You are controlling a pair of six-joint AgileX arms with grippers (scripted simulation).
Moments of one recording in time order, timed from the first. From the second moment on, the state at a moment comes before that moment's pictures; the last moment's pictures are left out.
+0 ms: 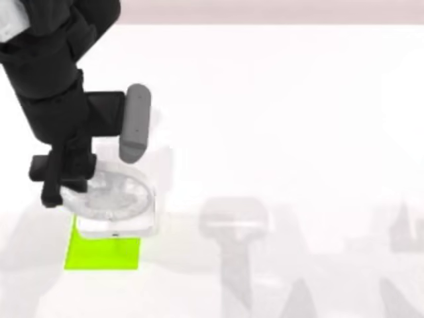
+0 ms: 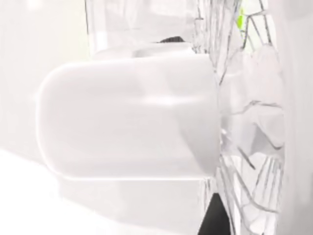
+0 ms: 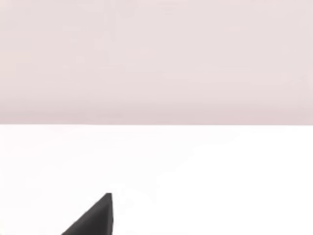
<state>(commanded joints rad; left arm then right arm) -0.43 1.66 1.48 -1.41 0.03 1.13 0.00 0.00 0.00 0.00 0.00 0.00</state>
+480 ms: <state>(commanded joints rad) -0.32 1.58 1.38 -1.40 0.04 1.27 0.00 0.00 0.00 0.00 0.00 0.00</state>
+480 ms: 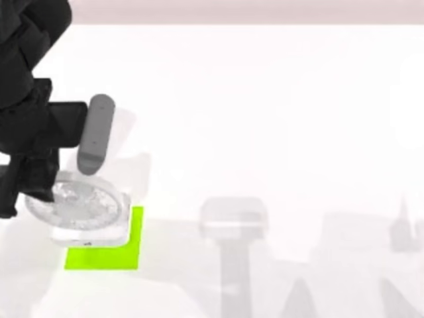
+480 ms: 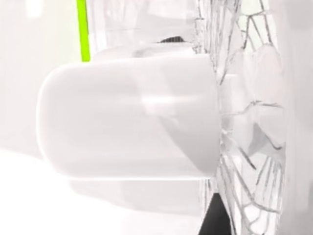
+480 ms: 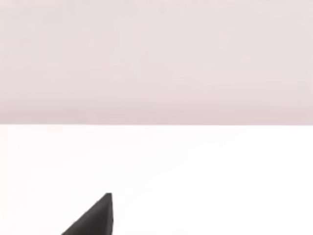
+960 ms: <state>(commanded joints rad) -0.33 1.60 1.26 -1.26 0.04 1.27 0.00 0.00 0.00 0.00 0.00 0.00</state>
